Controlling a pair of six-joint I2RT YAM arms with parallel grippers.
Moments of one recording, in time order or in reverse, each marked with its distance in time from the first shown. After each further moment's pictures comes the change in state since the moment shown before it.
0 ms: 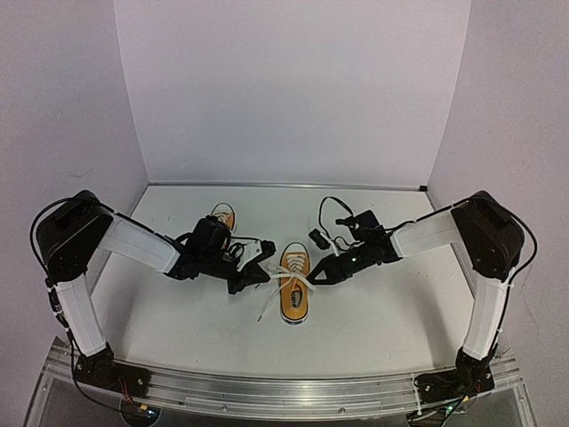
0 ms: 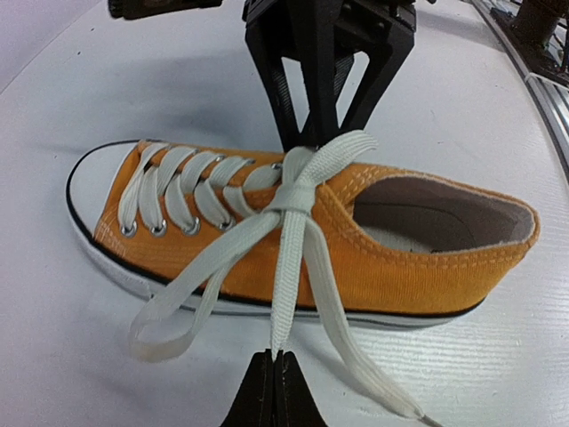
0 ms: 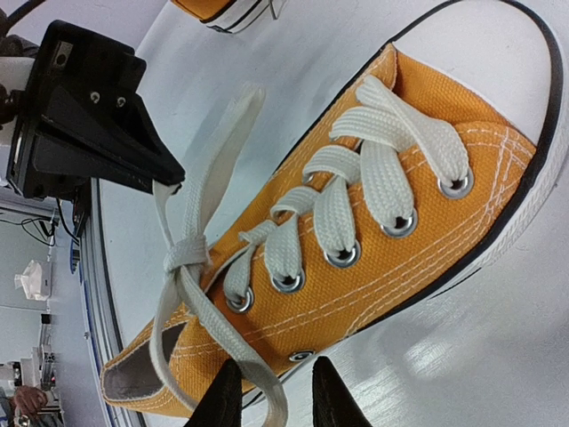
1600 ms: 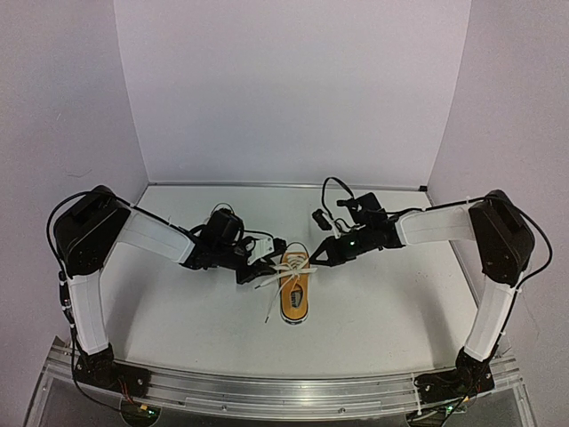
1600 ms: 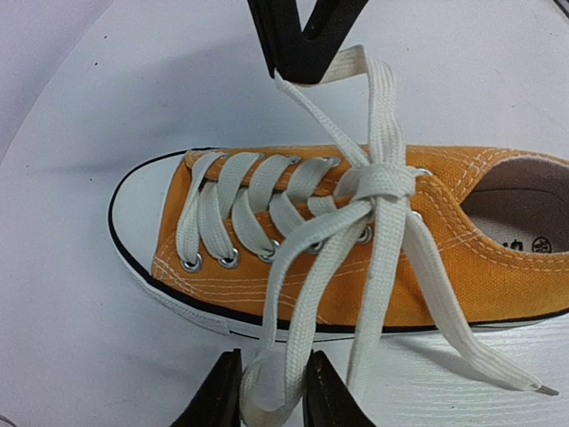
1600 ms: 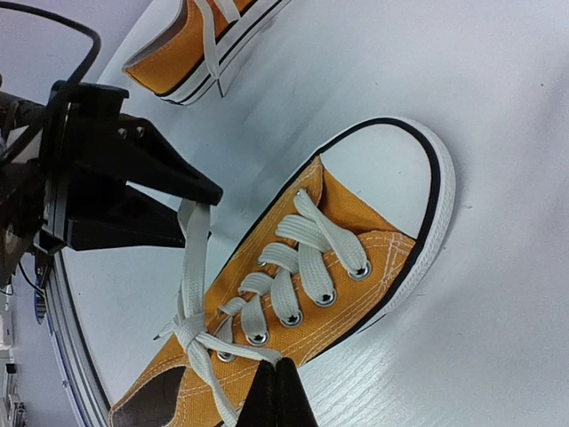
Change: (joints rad) left arm 0.006 0.112 0.161 -0.076 -0.104 0.203; right arm 0.003 -0.079 0.094 -0.107 0.224 0.034
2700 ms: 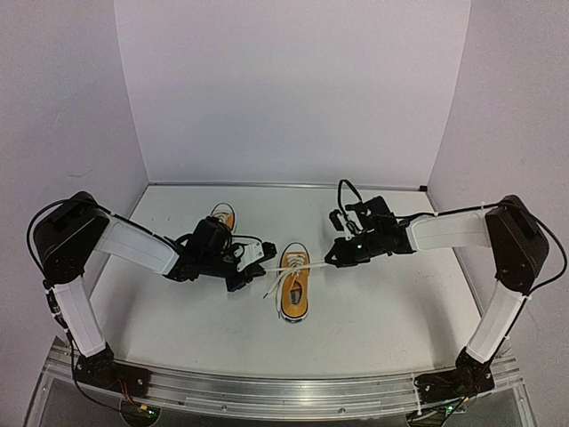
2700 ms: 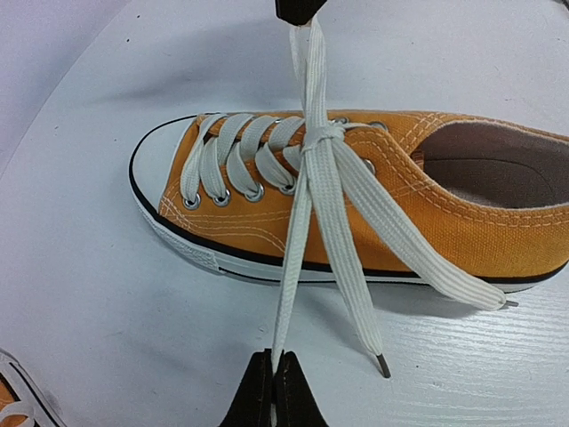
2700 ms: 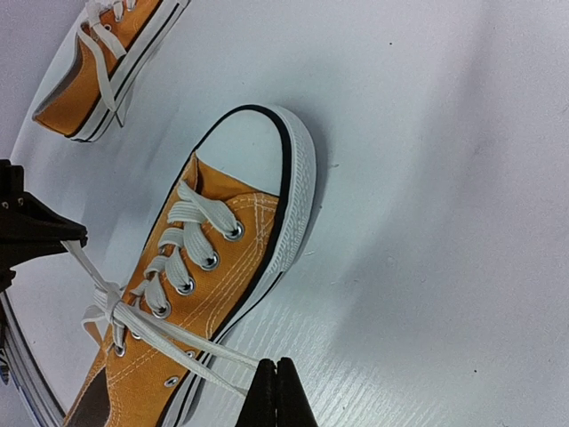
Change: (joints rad) left arm -0.022 -0.142 -0.180 0.070 -0.117 -0.083; right arm 0.000 -0.105 -0.102 -0.008 0.278 0.117
